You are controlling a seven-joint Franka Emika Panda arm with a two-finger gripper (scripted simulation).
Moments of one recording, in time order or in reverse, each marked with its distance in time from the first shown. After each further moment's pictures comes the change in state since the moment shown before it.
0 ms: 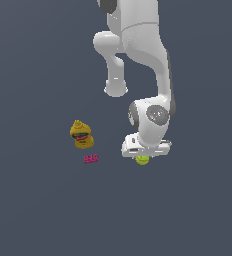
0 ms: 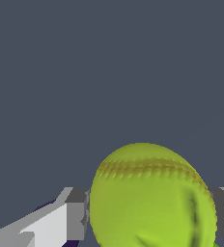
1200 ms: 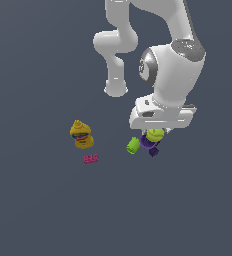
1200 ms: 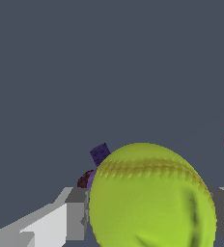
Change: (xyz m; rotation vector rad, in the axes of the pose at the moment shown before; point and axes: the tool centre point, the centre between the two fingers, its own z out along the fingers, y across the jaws) arm -0.018 -0.023 -0.171 0.000 0.001 -0.001
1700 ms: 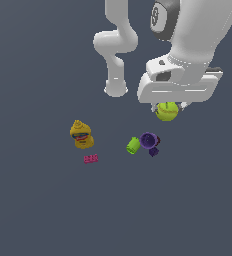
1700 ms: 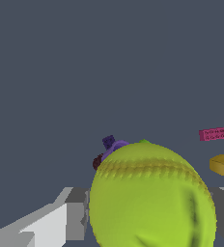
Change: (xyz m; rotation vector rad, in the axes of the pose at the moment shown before) arm -0.009 -0.015 -0.108 0.000 0.001 0.000
